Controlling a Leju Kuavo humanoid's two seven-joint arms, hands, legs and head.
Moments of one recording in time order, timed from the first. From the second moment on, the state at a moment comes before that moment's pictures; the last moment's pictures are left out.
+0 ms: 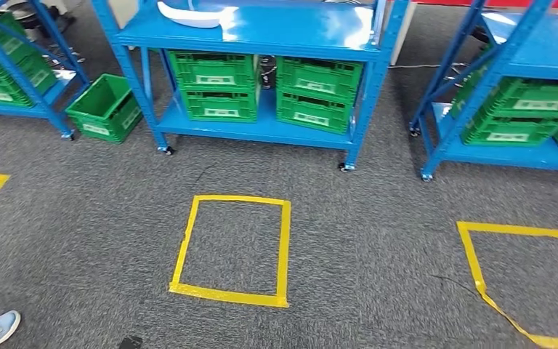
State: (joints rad) left arm -0.11 -0.06 1.11 -0.15 -1.22 0.21 -0.33; right arm 0.00 0.06 -0.16 -0.19 0.14 -0.17 -0.20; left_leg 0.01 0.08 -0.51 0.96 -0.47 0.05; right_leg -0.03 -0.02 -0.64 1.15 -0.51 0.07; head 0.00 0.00
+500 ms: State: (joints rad) left arm -0.11 -0.06 1.11 -0.14 -1.22 0.22 -0.33; right arm 0.00 0.05 -0.14 -0.19 0.15 -0.16 -0.19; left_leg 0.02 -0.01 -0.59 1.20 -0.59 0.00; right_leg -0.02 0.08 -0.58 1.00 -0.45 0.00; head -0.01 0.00
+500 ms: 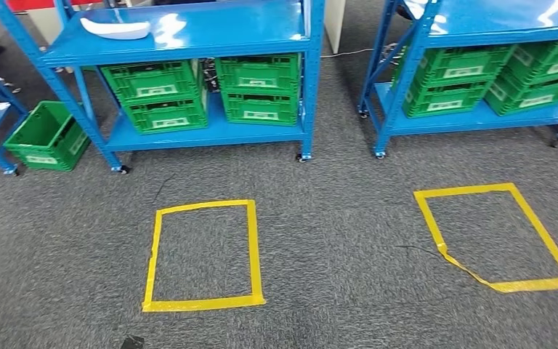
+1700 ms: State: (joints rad) left arm -0.12 -0.05 1.14 -0.14 -1.24 0.21 -0.30; right arm 0.00 0.05 -0.12 -0.19 0.18 -0.16 -0.14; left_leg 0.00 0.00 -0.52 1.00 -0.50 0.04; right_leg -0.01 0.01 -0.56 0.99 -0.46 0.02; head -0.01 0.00
